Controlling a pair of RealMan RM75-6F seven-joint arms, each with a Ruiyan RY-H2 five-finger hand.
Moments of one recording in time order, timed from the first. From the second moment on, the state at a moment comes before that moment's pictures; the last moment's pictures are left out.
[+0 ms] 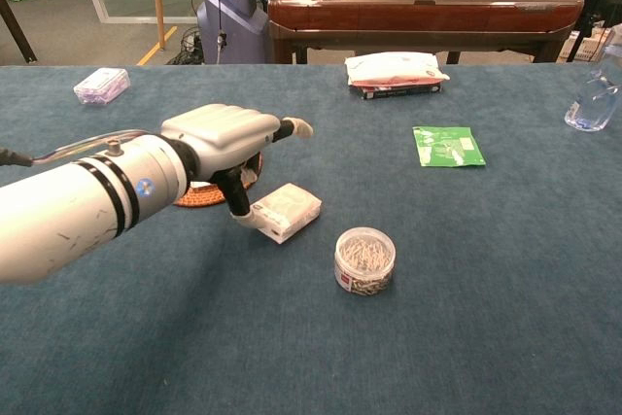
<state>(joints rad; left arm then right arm) -0.90 -1.76 -0.19 -1.56 0.84 1.10 0.84 -0.02 -1.02 0.12 -1.57 -1.52 1.65 0.29</state>
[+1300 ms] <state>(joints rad) -0.38 -1.32 0.14 -1.77 1.45 1.80 0.76 0.01 -1.04 0.09 -1.64 -1.52 1.57 0.03</state>
